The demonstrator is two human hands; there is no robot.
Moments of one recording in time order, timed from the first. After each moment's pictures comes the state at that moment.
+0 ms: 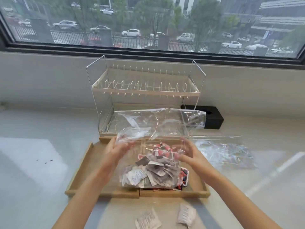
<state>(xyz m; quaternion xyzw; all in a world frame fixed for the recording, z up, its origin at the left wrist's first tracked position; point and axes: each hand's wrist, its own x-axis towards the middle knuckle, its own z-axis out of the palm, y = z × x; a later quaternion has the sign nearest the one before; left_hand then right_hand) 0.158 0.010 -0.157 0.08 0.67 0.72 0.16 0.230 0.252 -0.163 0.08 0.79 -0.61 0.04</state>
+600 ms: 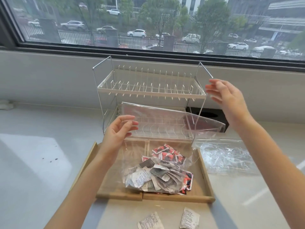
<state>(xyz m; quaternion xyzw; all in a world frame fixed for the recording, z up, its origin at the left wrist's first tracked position) 0.138 0.019 -0.118 0.14 0.66 0.74 0.00 0.174 0.290 -0.028 0.05 0.78 -0.58 -0.24</state>
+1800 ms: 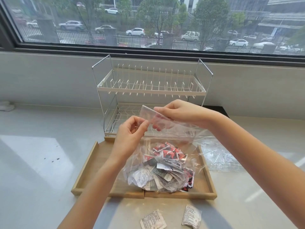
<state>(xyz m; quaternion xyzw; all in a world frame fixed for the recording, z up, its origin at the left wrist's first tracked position) 0.163 0.043 -0.100 0.16 0.72 0.67 -0.02 0.176 0.204 -0.015 -0.08 0.92 -0.37 0.13</state>
